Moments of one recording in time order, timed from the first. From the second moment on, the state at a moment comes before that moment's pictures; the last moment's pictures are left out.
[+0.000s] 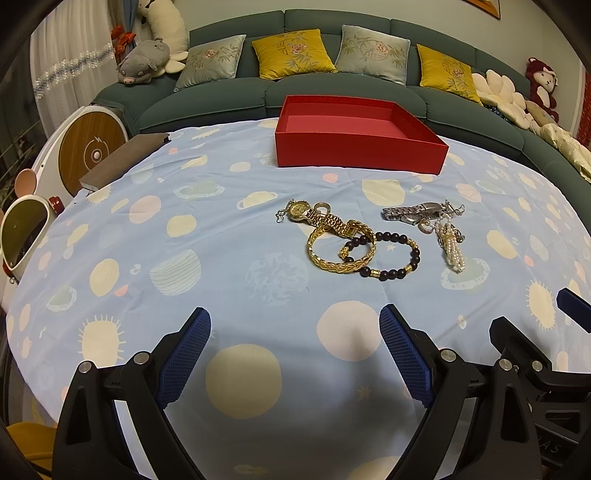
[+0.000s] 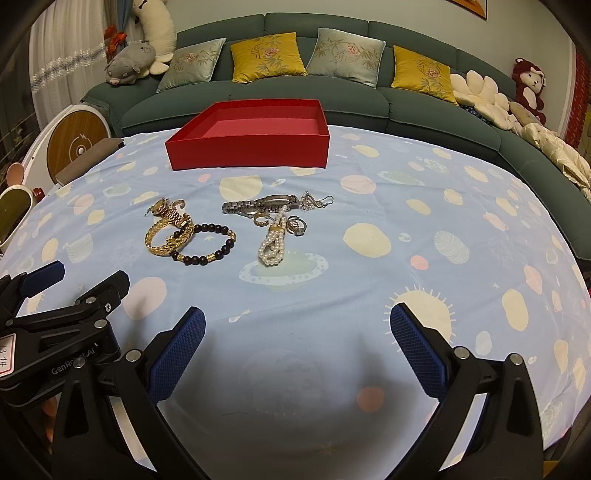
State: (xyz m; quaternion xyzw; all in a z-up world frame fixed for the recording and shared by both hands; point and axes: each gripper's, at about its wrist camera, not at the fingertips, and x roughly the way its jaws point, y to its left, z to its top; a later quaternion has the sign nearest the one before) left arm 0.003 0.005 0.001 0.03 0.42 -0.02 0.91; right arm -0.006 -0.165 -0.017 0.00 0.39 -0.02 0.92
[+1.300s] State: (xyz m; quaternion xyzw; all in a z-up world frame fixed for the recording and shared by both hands) left arm 0.068 0.023 -0.010 -0.05 0.45 -0.05 0.89; right arm 0.046 -0.180 -0.017 0.03 0.39 -0.02 0.92
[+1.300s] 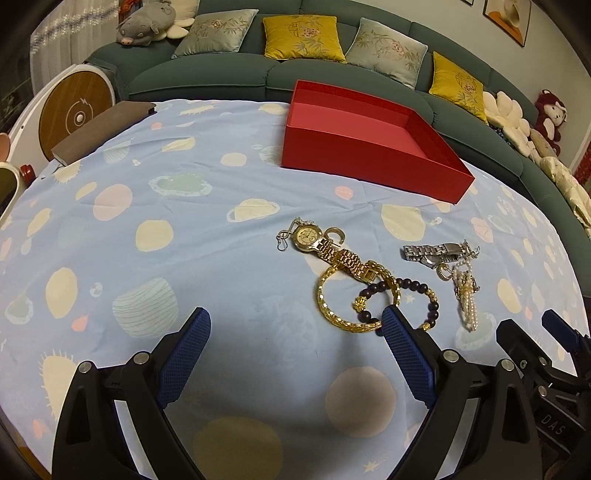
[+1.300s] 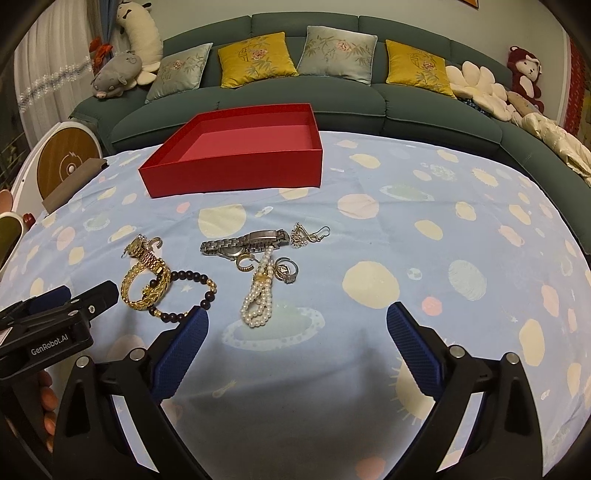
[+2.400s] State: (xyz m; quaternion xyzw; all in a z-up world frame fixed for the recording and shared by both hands) left arm 0.077 -0.001 -0.011 -0.07 0.46 -0.12 0.88; right arm 0.065 -0.194 -0.023 0.06 0.41 -0.01 0.91
